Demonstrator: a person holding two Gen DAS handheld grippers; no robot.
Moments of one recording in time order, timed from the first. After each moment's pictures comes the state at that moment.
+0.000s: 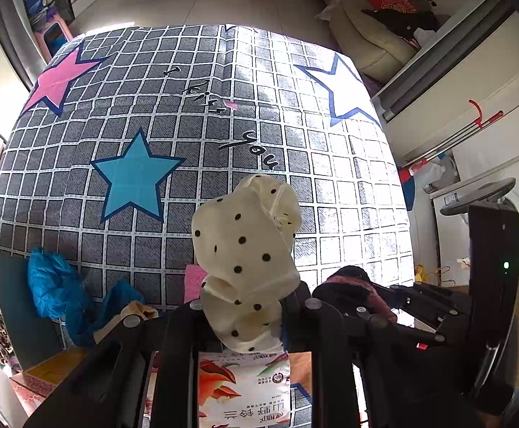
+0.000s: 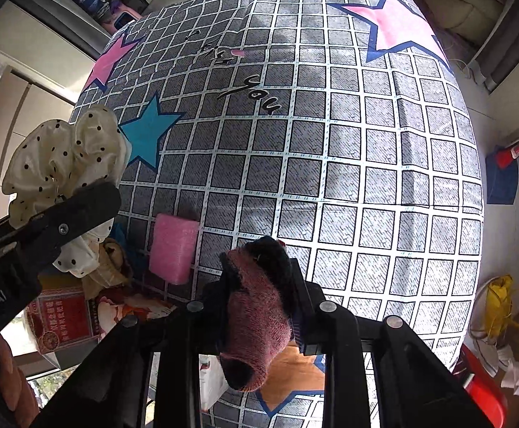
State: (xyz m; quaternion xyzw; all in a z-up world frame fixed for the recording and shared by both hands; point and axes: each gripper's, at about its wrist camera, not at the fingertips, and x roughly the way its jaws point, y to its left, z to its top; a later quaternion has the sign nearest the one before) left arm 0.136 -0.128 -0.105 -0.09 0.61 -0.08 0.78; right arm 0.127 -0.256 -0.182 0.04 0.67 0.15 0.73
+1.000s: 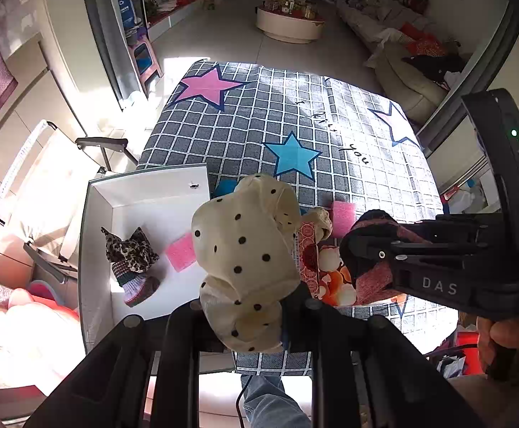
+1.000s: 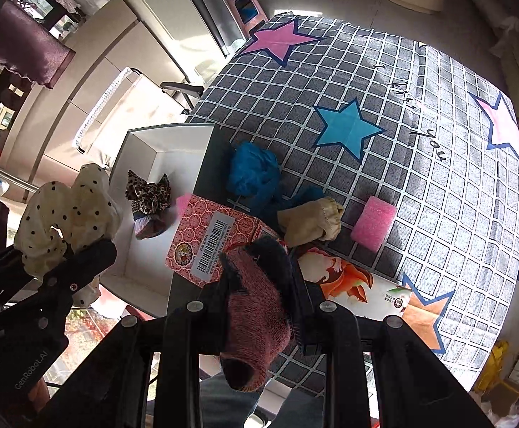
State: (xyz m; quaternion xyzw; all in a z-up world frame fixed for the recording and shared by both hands) left arm -0.066 0.050 -0.009 -0.07 0.54 0.04 0.84; right arm -0.006 -0.073 -0.067 -0.05 0.61 0.30 0.73
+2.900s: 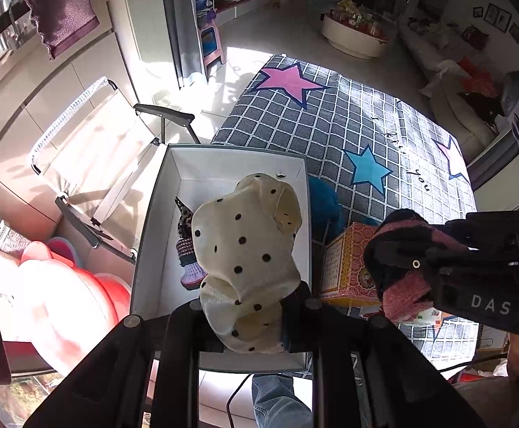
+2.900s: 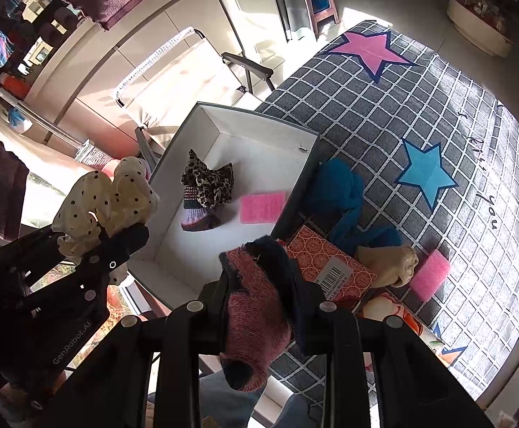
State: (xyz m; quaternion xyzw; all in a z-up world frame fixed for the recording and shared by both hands) left arm -0.093 0.128 -0.029 -0.12 0.54 0.15 0.82; right arm -0.022 0.031 -0.058 -0.13 0.60 0.38 0.69
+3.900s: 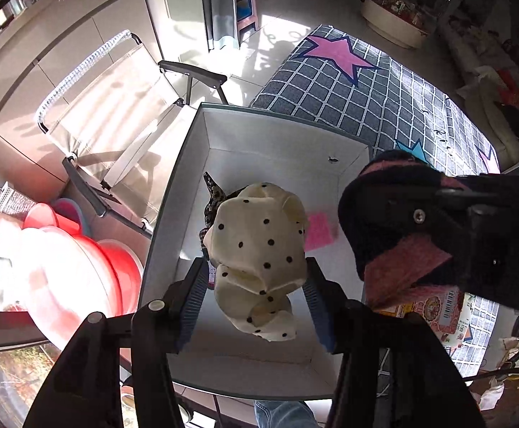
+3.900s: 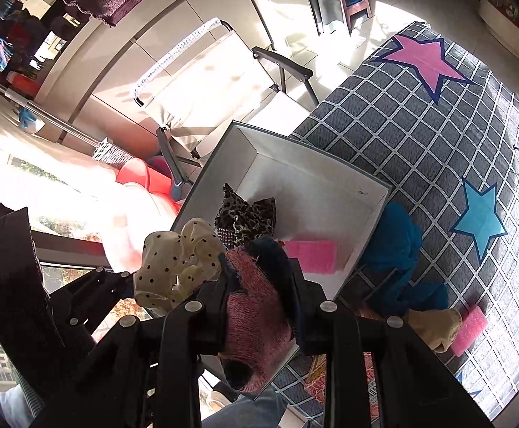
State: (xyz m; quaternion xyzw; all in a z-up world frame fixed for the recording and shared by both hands) left arm -0.073 0.175 -0.082 -0.16 0.59 0.19 0.77; right arm 0.007 0.120 -0.080 -0.12 0.62 0.43 0.65
